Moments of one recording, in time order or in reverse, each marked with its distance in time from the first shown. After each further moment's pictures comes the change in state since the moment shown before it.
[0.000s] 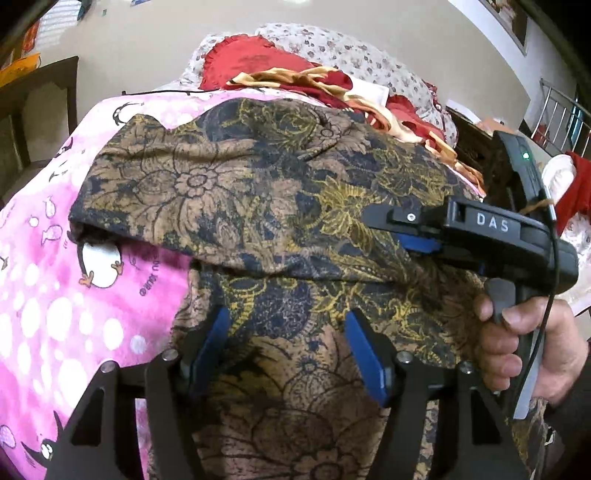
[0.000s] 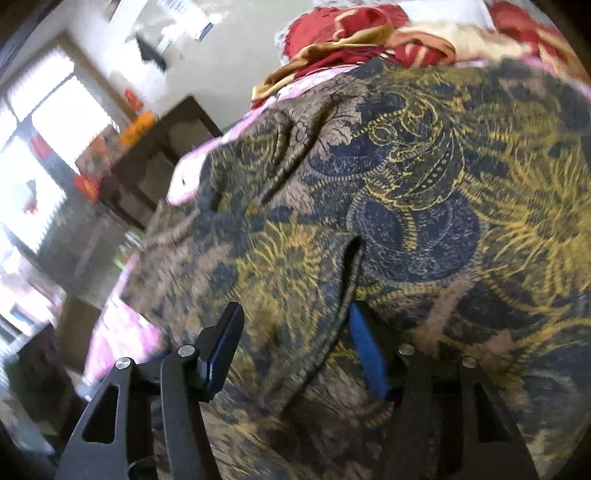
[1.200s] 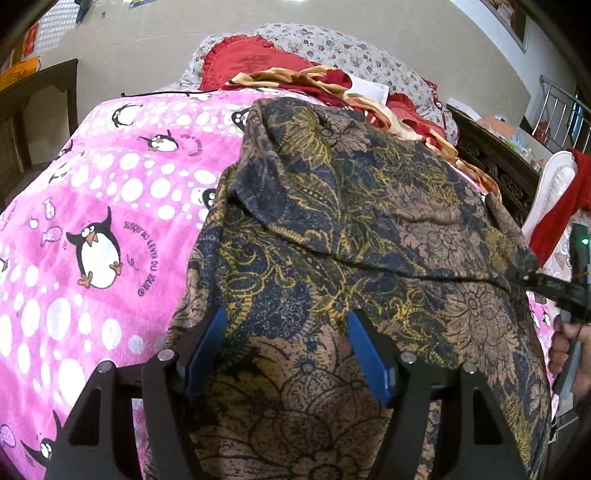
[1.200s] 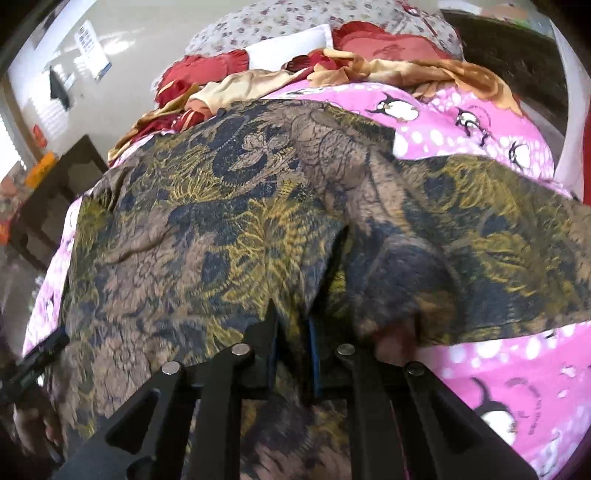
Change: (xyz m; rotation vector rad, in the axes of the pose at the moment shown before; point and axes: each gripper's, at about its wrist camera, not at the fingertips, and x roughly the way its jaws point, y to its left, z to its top) left arm 0.004 -0.007 0.002 0.020 0.003 0.018; right arm -0.185 -0.114 -0.048 0.082 -0.123 -0.507
